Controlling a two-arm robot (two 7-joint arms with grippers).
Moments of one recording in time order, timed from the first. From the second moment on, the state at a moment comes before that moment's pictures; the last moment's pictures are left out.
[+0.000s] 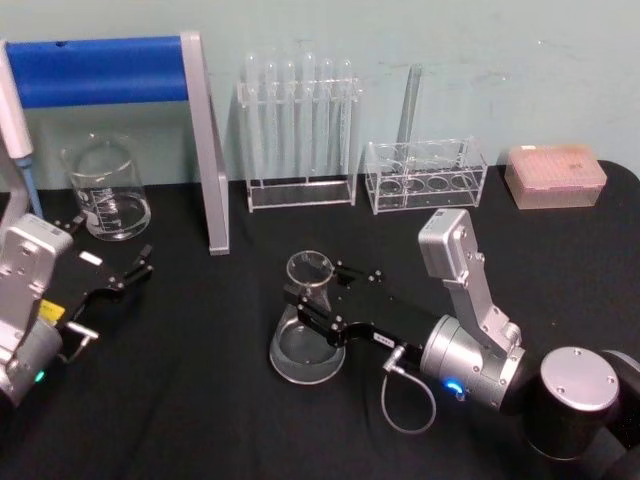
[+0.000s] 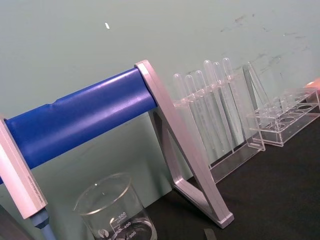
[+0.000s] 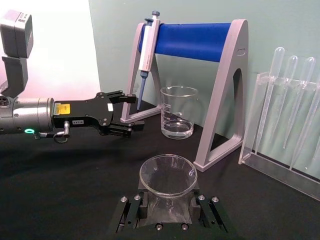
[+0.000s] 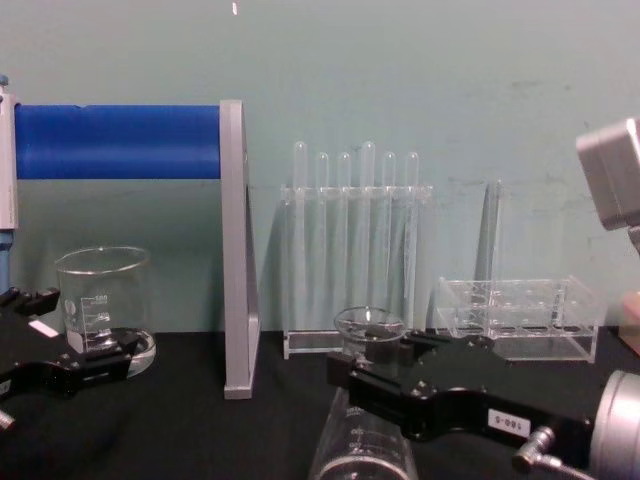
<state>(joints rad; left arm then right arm) -0.20 0.60 0.45 -1.41 -0.25 -0.12 0.03 0.22 0.36 -0.49 -1.47 0.36 -0.04 0.49</state>
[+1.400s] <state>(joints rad) -0.20 0.60 0.45 -1.41 -0.25 -0.12 0.03 0.21 0.35 -0.49 -1.47 0.35 -0.03 0.48</state>
